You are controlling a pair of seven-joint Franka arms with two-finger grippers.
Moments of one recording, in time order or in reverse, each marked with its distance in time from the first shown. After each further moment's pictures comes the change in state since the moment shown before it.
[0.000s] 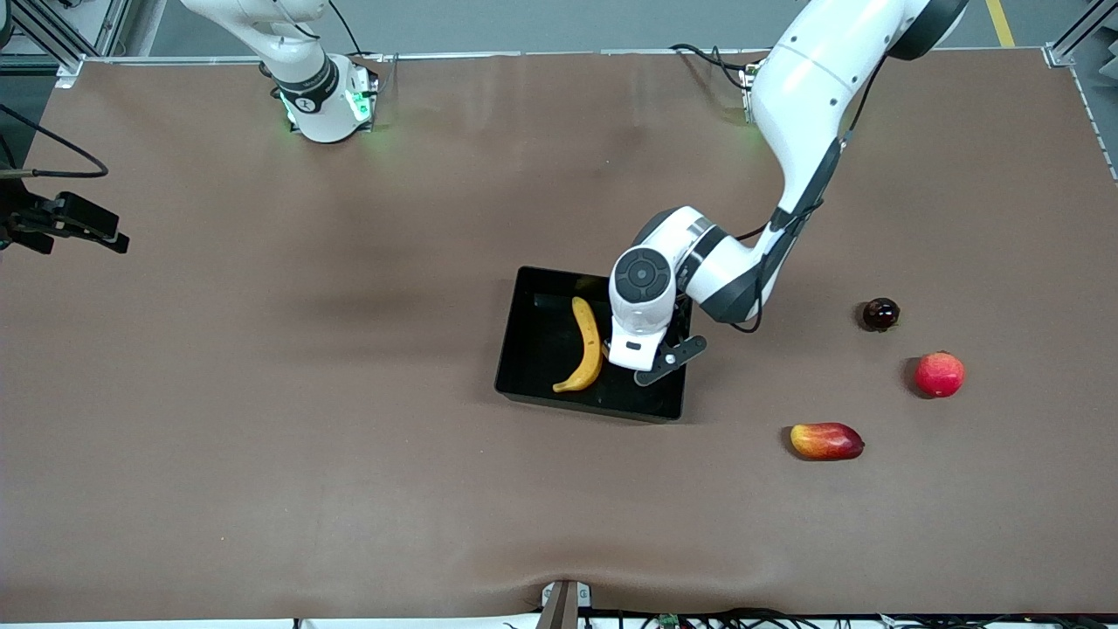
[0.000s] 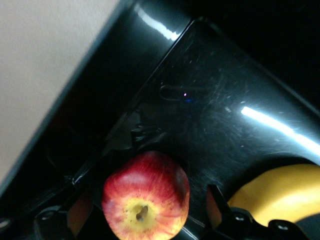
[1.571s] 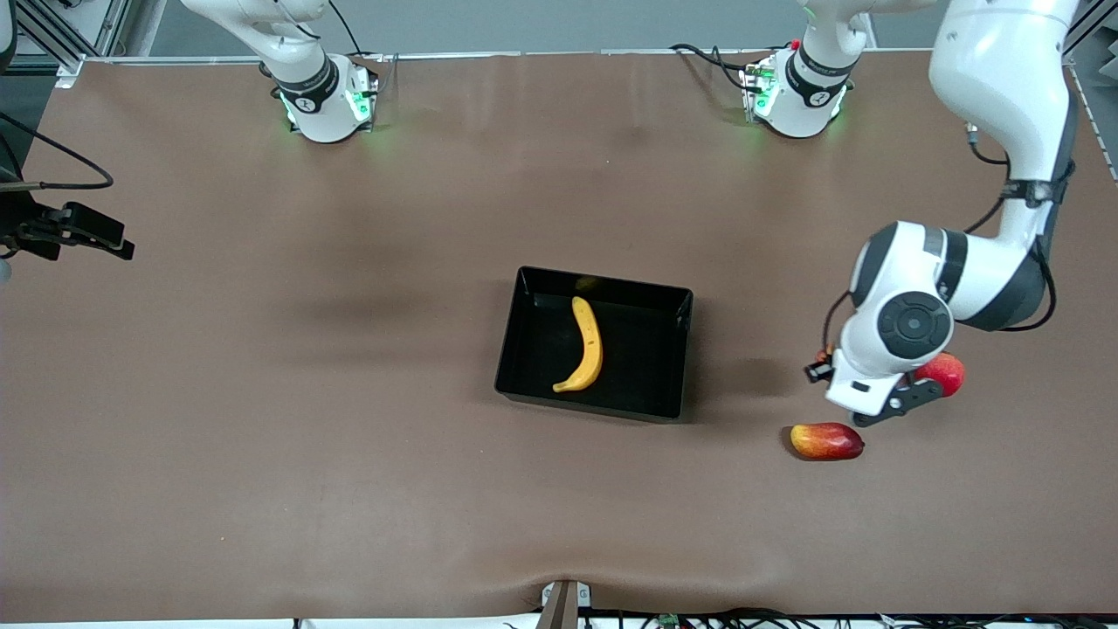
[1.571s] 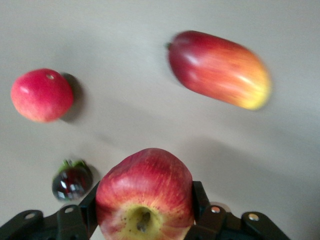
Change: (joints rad) left arm 0.477 -0.231 0.020 -0.174 0.132 -0.089 0.581; right arm -0.001 0.023 -0.001 0.003 0.000 -0.001 0.000
